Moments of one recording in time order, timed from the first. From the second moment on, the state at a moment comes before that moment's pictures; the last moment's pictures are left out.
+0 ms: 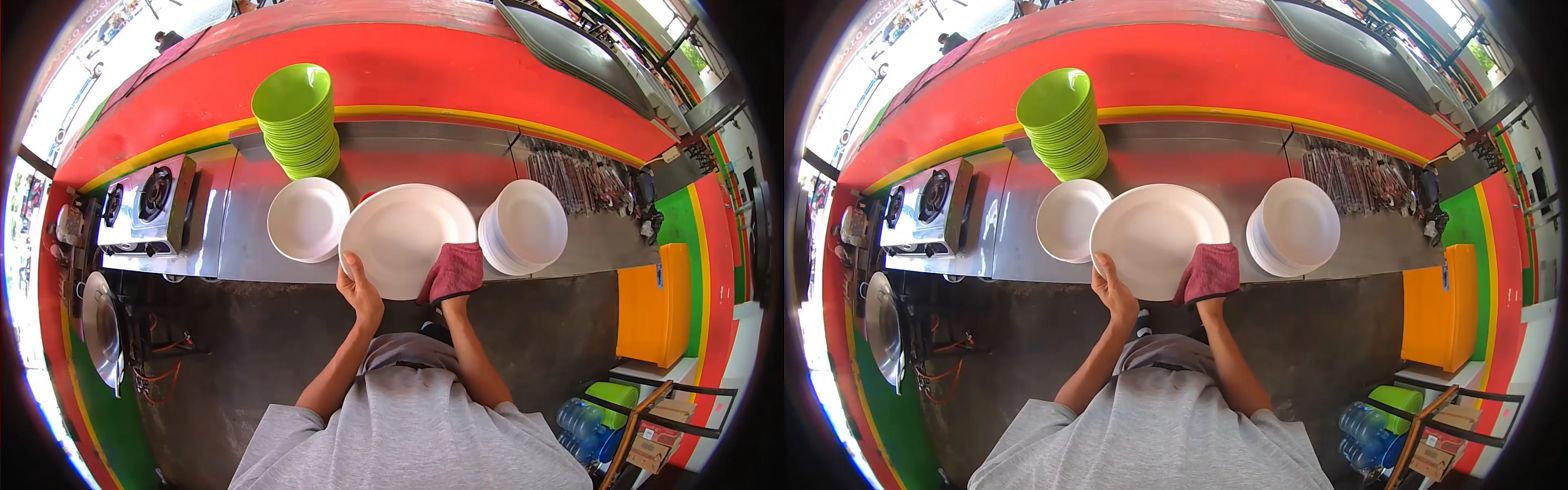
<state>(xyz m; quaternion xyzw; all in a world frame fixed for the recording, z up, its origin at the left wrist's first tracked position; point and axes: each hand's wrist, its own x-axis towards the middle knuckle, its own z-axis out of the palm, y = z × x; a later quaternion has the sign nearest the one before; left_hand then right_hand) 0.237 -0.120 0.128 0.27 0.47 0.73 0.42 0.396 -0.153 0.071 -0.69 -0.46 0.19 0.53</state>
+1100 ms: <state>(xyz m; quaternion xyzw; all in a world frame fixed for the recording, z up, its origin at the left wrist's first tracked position) 0.346 -0.136 0.120 0.23 0.55 0.68 0.42 0.520 -0.143 0.068 -0.63 -0.59 0.16 0.48</state>
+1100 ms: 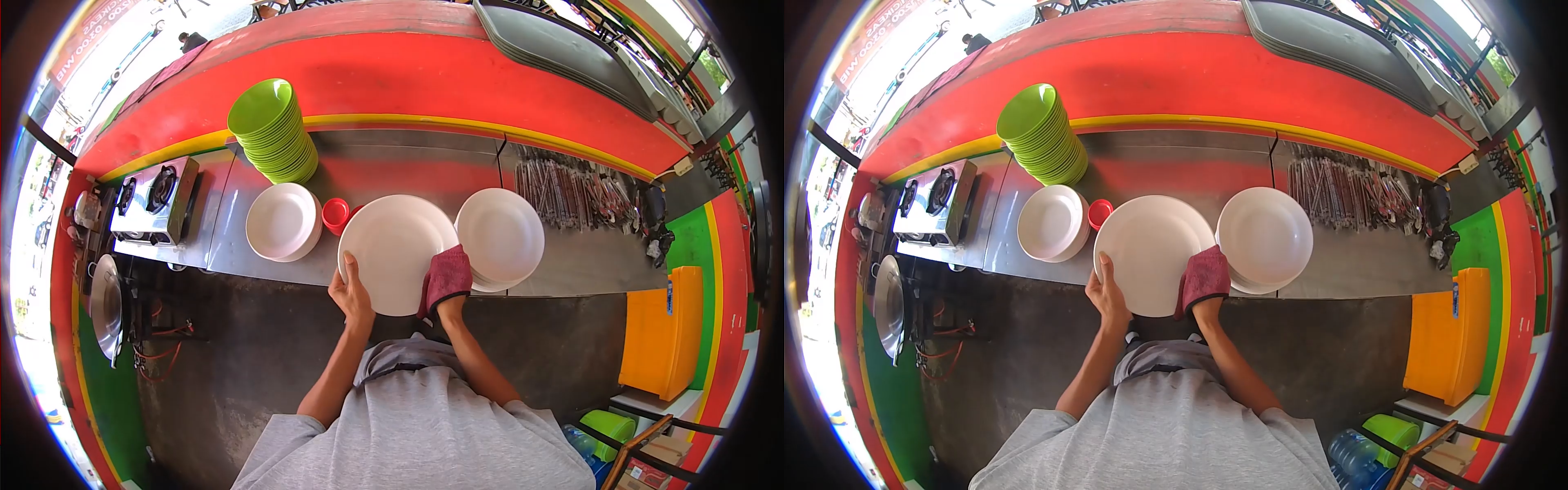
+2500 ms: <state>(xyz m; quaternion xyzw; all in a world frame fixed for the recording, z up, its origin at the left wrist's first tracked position) 0.309 -0.130 0.201 0.58 0.64 0.32 0.40 0.523 -0.104 0.183 -0.40 -0.85 -0.02 0.34</state>
